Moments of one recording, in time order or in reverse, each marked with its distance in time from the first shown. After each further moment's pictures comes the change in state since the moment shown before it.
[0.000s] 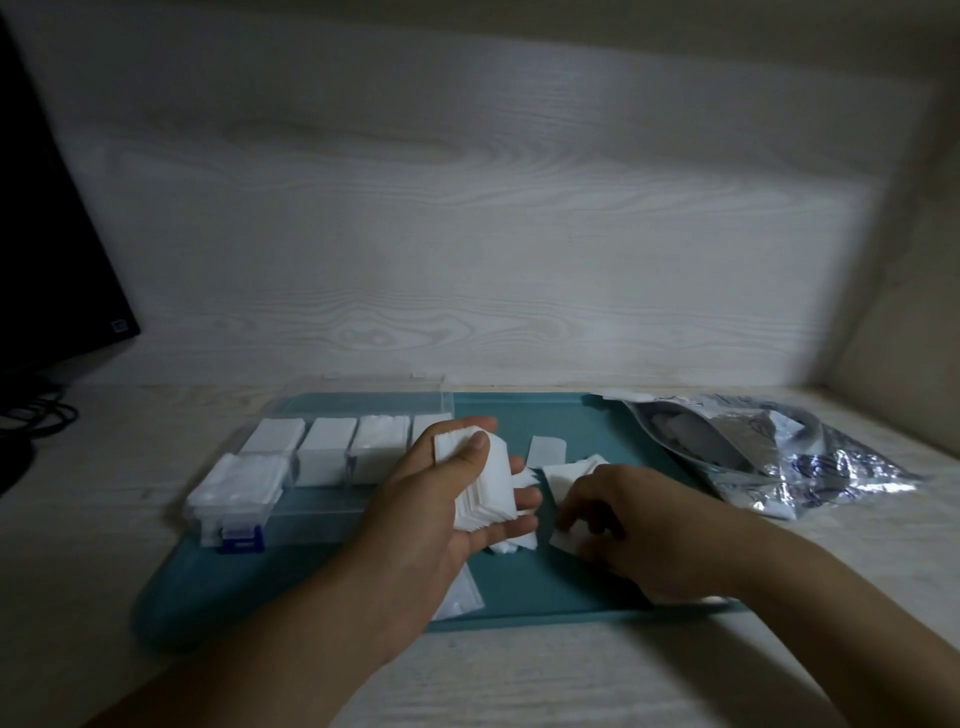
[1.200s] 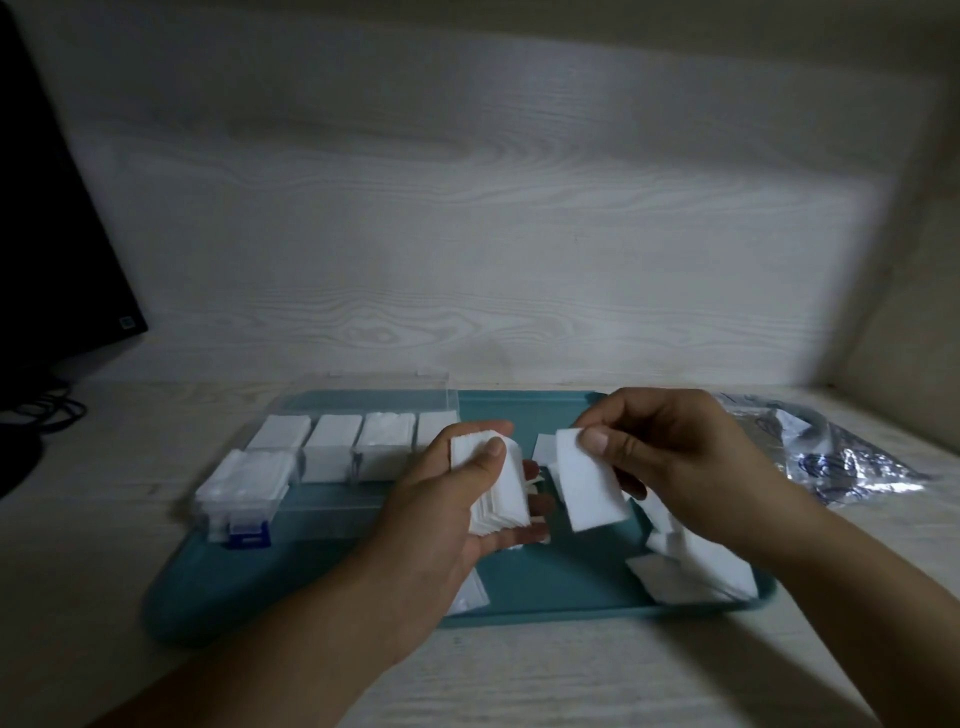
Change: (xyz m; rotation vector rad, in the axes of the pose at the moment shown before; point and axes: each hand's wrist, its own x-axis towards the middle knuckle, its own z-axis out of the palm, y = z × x) left_hand 0.000 -0.004 0.001 0.044 0.007 -0.006; right_hand -0.004 -0.008 -0.020 0.837 0.404 -0.221
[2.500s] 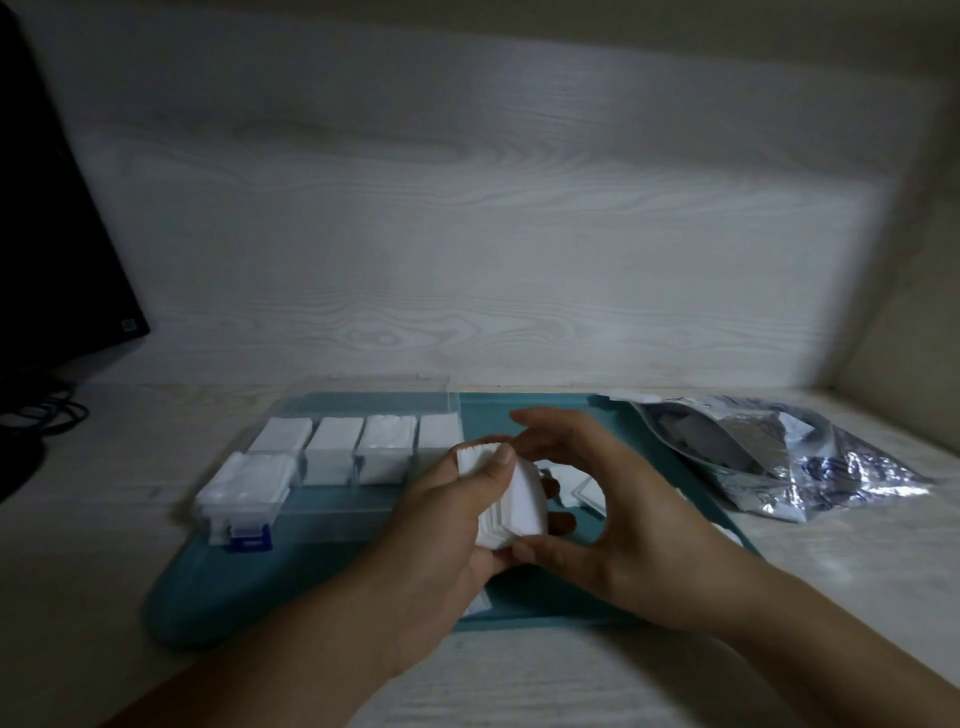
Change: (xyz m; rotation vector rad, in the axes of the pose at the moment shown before) left_hand -0.002 -0.004 0.002 -0.149 -0.112 -0.098; right_hand -0.017 0.007 0.033 -0.309 -0.133 -0.214
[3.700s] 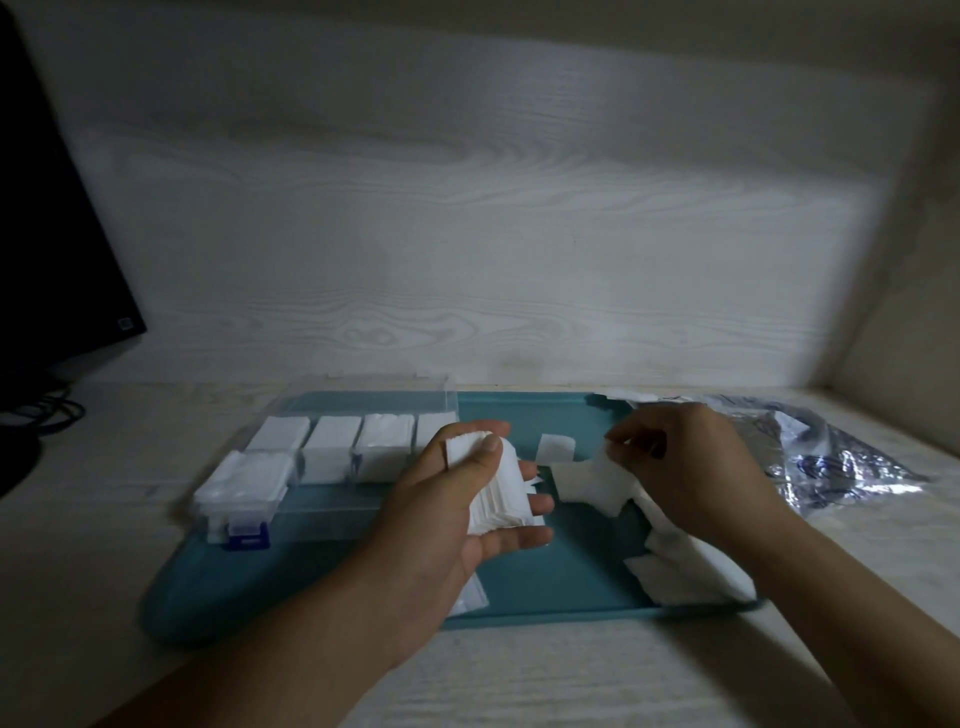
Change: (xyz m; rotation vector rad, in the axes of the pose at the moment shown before) left_hand -0.002 0.004 0.000 0.121 0.098 0.092; right_hand 0.014 0.044 -0.036 -0.503 0.240 0.434
